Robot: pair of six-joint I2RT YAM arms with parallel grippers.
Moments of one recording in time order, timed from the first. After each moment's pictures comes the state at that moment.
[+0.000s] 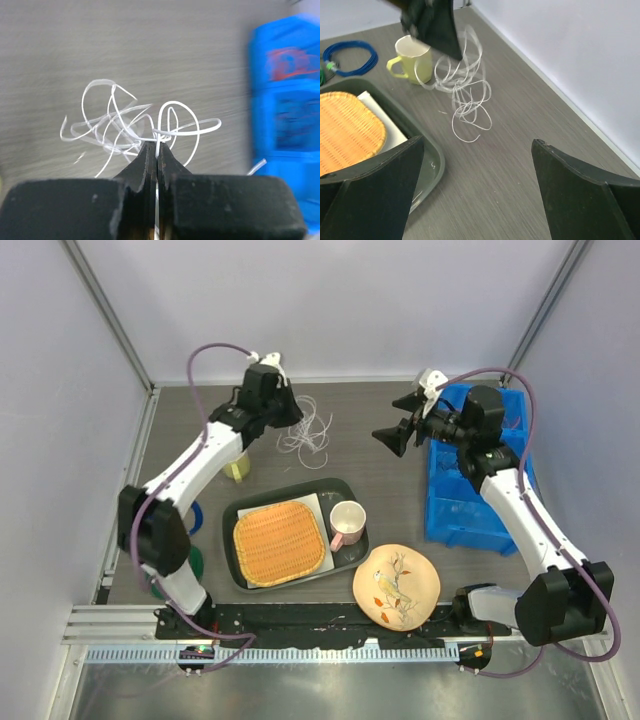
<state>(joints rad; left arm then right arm) -0.45 1.76 1.56 -0.41 -0.03 -0.48 0.16 1.24 1.08 0.03 -0.79 -0.22</state>
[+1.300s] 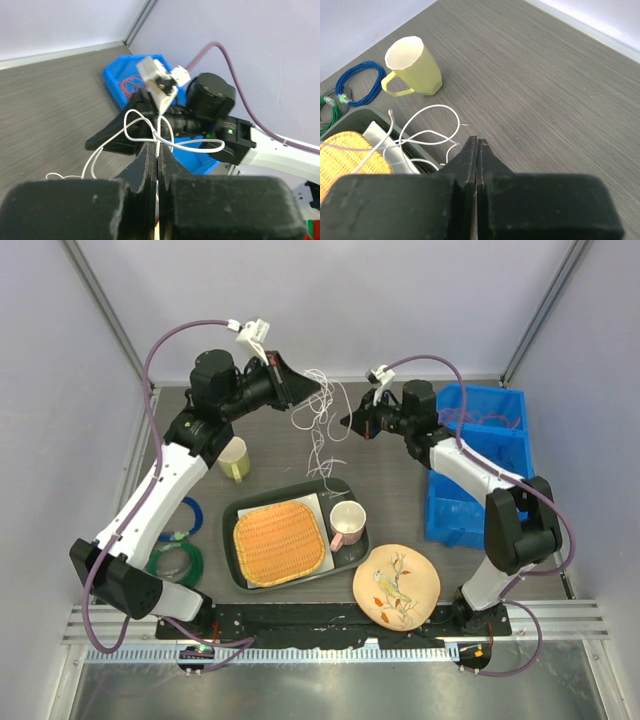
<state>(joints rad) -0.45 1.43 1.53 -0.15 0.46 -0.56 0.35 1.70 1.23 0.21 -0.64 0.07</state>
